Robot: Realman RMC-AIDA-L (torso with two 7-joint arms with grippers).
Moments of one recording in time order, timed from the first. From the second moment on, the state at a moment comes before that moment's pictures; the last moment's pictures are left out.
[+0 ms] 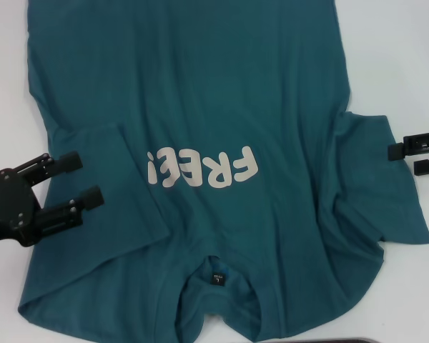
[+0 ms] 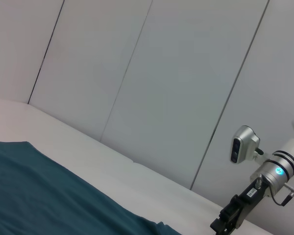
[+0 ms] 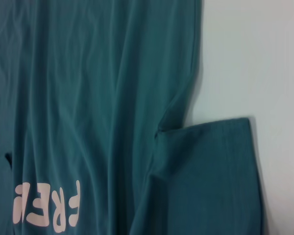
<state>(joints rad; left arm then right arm) -0.29 -2.12 -2.88 -0.64 -0.99 1.93 -1.21 0.54 1.89 -0.58 -0.66 -2.48 -1.58 2.47</state>
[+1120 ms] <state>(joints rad) -0.29 -2.12 -2.88 -0.64 -0.99 1.92 -1.21 0.55 1.90 -0.60 -0.63 -2.48 -1.55 2.47</state>
